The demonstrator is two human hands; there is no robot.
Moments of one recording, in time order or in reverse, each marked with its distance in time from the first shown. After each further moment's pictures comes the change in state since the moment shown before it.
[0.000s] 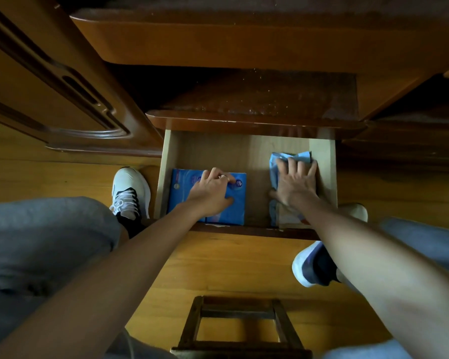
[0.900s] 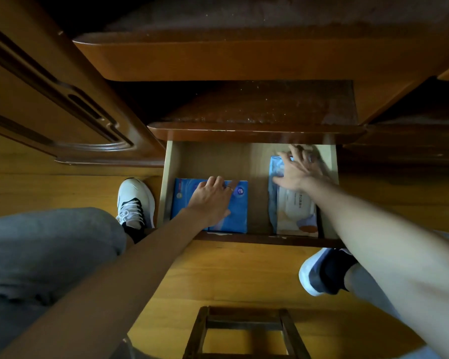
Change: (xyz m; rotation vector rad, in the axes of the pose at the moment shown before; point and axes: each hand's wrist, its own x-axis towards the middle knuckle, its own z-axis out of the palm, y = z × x) left_hand -0.004 0.002 -0.005 0.409 0.030 0.151; right_hand 0.041 0.021 -0.028 0.193 -0.091 -0.024
